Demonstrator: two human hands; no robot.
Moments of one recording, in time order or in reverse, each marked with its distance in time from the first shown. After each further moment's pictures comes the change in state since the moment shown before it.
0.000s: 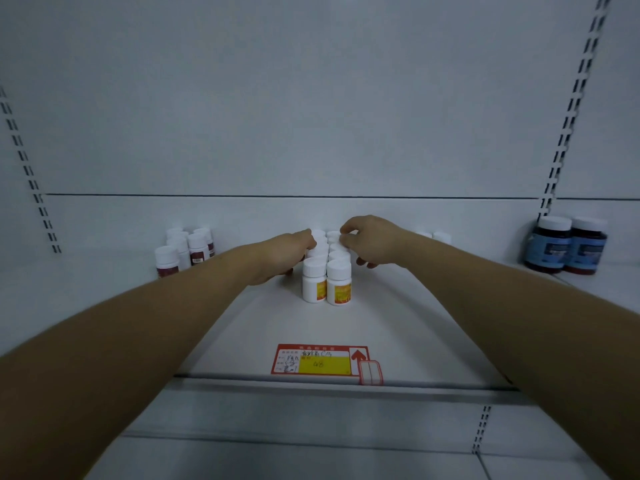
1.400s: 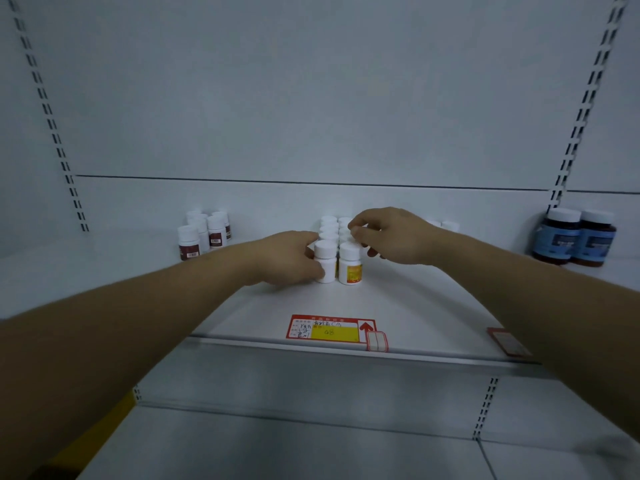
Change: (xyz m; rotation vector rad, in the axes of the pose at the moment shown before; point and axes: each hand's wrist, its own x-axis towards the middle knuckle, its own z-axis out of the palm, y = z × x) left_hand -0.071 -0.001 0.001 0.509 -0.036 0.149; right_hand -0.046 0.000 -0.004 -0.101 0.029 -0.207
